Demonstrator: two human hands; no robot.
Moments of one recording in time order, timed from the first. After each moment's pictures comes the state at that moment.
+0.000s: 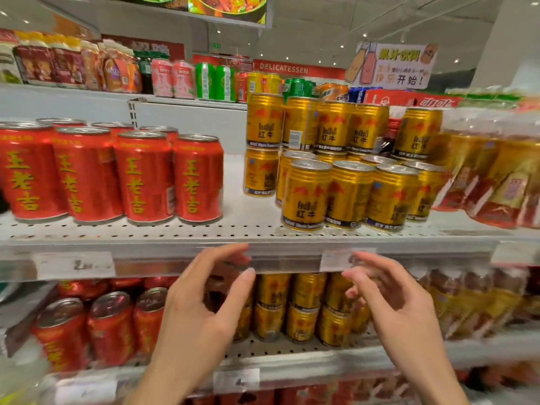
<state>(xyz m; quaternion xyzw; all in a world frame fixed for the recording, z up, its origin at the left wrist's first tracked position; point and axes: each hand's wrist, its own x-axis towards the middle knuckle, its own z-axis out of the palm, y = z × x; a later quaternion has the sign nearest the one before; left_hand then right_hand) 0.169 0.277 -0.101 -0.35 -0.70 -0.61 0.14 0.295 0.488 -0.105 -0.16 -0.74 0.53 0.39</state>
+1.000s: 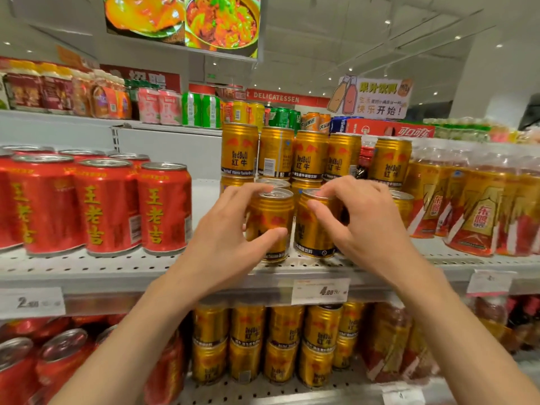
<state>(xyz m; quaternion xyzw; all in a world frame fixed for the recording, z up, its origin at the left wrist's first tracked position) 0.118 0.361 -0.016 -0.46 -0.74 -0.44 0.19 0.229 0.554 0.012 -0.07 -0.91 0.00 0.41</state>
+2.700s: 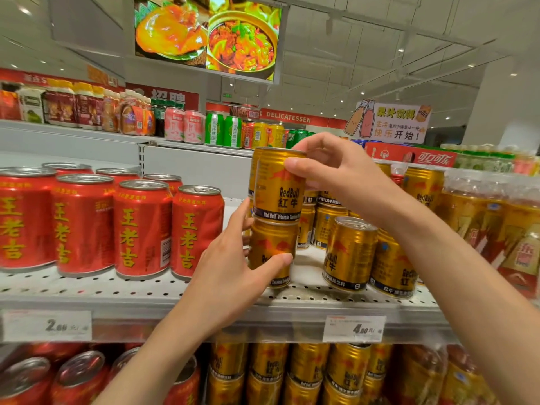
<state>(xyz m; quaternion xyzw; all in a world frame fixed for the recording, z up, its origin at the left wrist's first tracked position) 0.103 0.339 -0.024 -0.38 -0.75 -0.52 0.14 0.166 0.509 0.099 0.07 -0.87 0.40 0.29</state>
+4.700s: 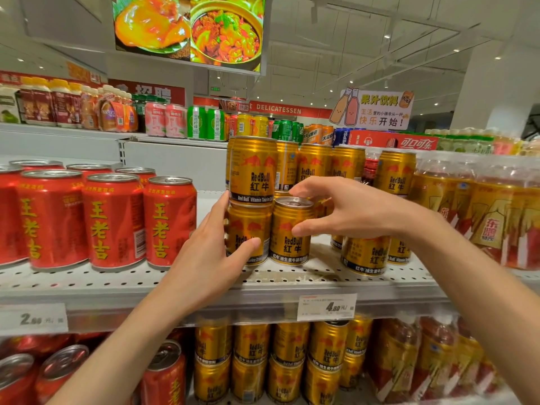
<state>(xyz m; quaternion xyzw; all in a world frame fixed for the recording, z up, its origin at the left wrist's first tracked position) 0.098 0.347 -0.027 -0.40 -0.78 -0.46 0.14 0.200 0.560 0.074 -0.01 -0.99 0.08 0.14</state>
